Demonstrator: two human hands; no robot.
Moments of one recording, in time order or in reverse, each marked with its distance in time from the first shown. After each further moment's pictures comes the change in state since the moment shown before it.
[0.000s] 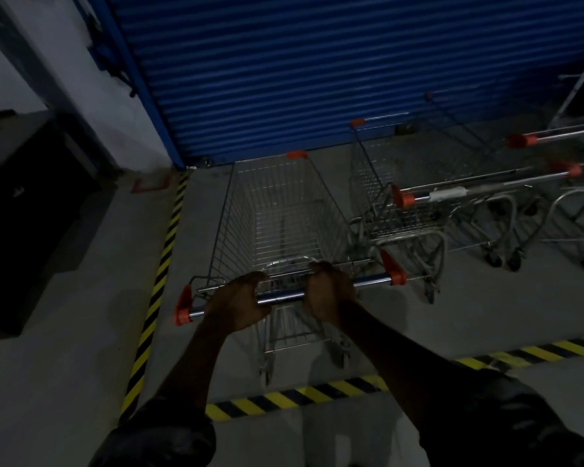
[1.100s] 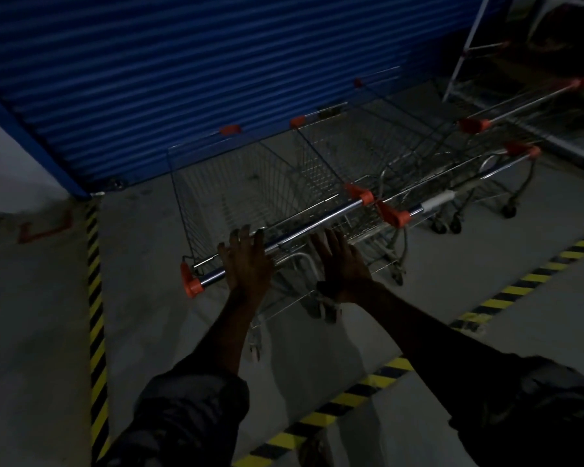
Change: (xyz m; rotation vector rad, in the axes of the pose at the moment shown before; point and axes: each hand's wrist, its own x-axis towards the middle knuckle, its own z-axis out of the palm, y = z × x) left_hand 0.277 -0.010 0.022 0.216 0.281 0.171; right_hand 0.174 0.086 -0.010 0.066 0.100 0.274
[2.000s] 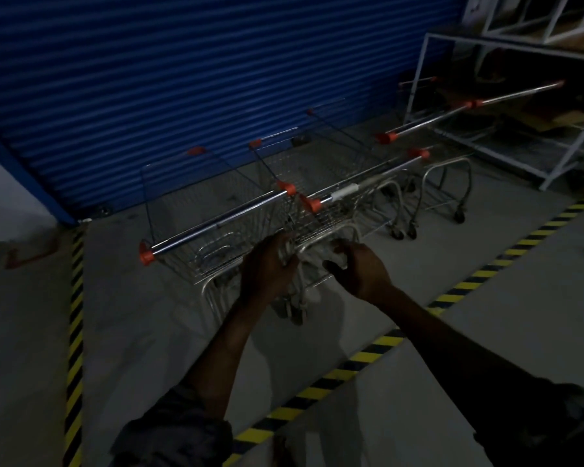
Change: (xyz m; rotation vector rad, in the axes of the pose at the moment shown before) left_hand -0.135 0.200 -0.114 -0.651 -0.017 0.148; right_hand -0.217 0.125 -0.066 0.368 0.377 0.093
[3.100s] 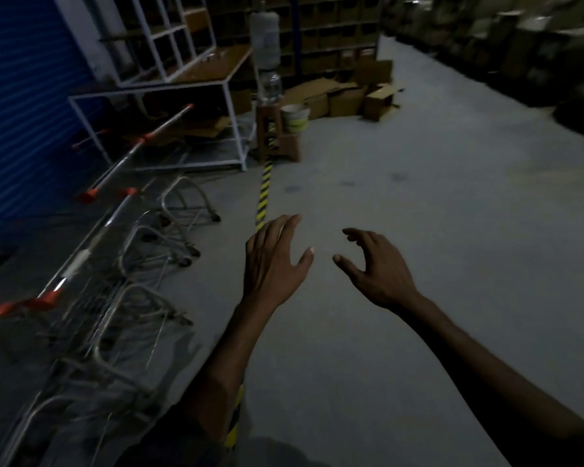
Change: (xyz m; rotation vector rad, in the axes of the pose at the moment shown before) left_hand -0.162 0.316 0.101 -0.155 -0.355 0.977; right_hand -0.411 0.022 -0.187 -0.337 0.713 0.730
